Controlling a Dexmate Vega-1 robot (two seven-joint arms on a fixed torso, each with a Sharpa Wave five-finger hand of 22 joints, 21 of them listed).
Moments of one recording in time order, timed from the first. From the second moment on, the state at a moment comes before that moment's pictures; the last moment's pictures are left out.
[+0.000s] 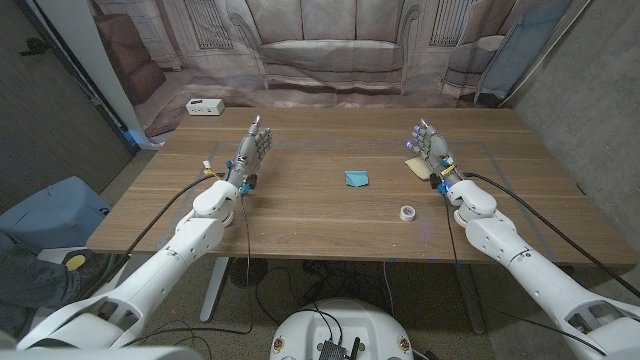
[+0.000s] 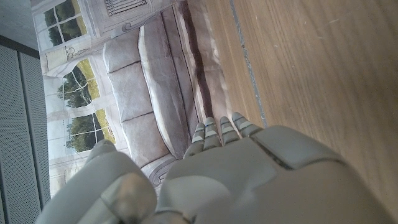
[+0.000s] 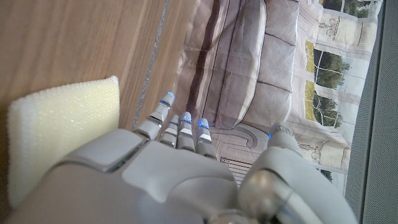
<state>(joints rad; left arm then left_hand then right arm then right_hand) 0.83 0.52 0.37 -1.29 -0.66 -0.29 -0.07 0.21 -0.03 0.10 0.08 0.22 0.05 0.09 0.18 0.17 0.07 0.07 0.20 0.22 0.01 0.07 0.18 0.18 -0.05 0.02 0.24 0.17 -0.87 -0.52 -0.36 -1.33 0.65 0.30 0.02 0.27 0.04 0.24 -0.11 0.17 0.13 0.07 0.19 0.18 0.14 0.14 0.20 0.24 0.02 0.07 0.20 0.29 0.21 0.02 0.38 0.17</state>
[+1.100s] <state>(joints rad) 0.86 0.57 0.34 -1.36 -0.67 -0.30 -0.07 0.22 -0.02 0.11 0.08 0.22 0.06 0.10 0.19 0.17 0.08 0.08 0.21 0.21 0.02 0.08 0.19 0.17 -0.04 0.02 0.24 0.17 -0.92 -0.54 -0.36 -1.44 0.53 0.41 -0.04 0.27 0.04 0.24 -0.11 0.17 0.21 0.06 0.21 0.19 0.15 0.14 0.20 0.22 0.04 0.07 0.21 0.26 0.23 0.02 0.35 0.17</state>
